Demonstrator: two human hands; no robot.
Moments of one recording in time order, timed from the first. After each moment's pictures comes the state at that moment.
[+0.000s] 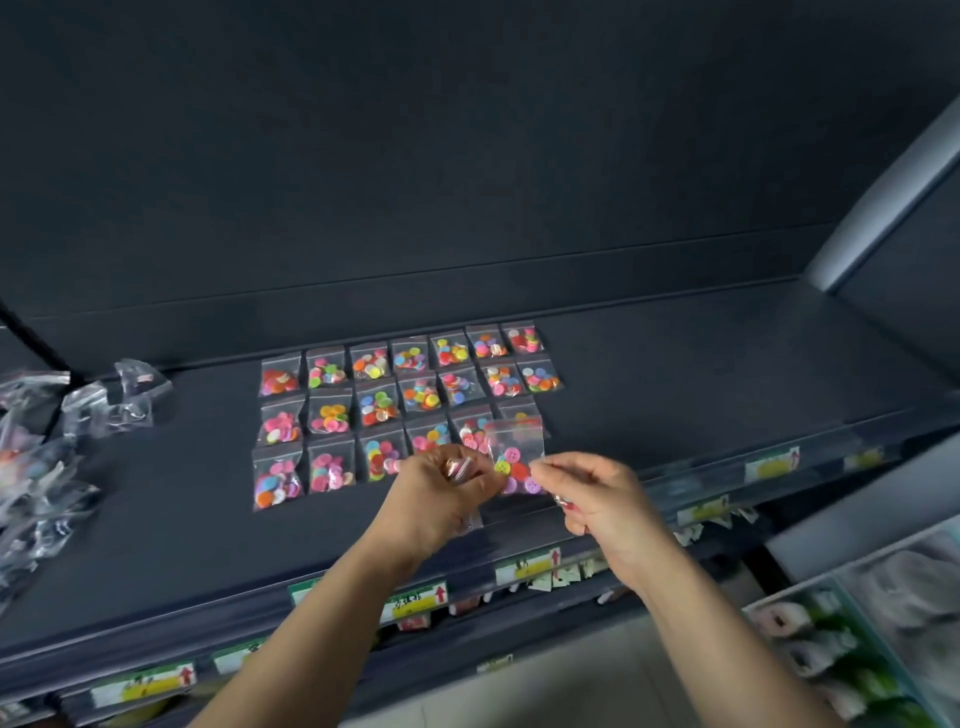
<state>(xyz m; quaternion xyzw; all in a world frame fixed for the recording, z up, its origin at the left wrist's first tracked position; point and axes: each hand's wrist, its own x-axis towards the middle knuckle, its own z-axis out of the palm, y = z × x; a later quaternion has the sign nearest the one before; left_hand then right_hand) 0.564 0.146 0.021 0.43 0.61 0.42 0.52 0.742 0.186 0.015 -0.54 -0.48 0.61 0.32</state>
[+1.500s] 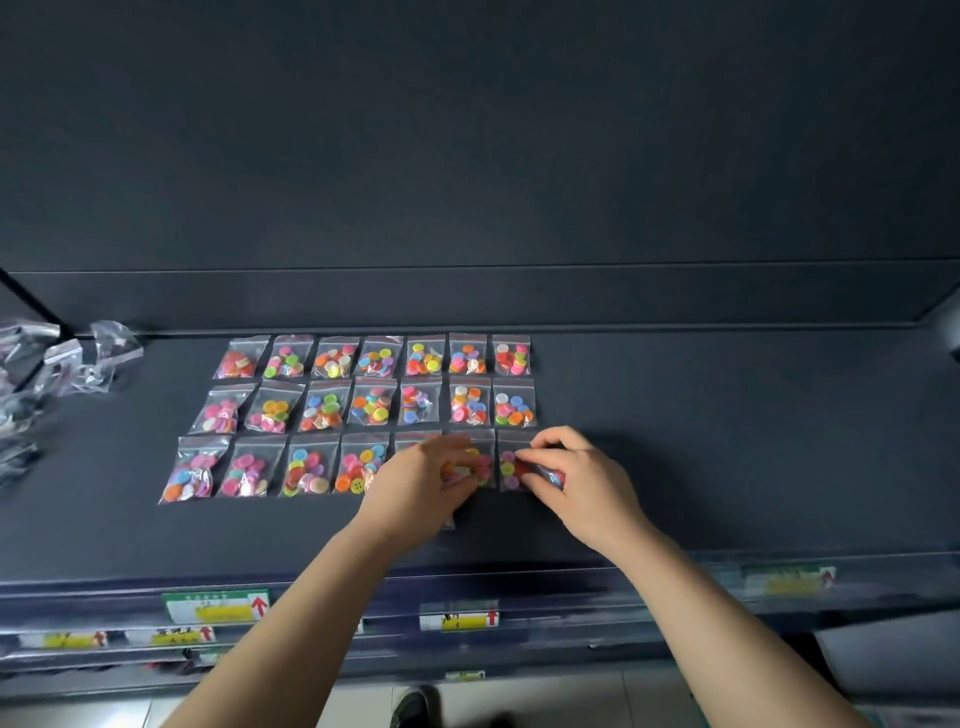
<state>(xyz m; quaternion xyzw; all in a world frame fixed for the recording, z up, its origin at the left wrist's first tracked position) 0.615 0.242 -0.024 0.55 0.76 0.25 0.25 0.796 0.338 -0.048 -0.38 -0.88 0.24 0.17</state>
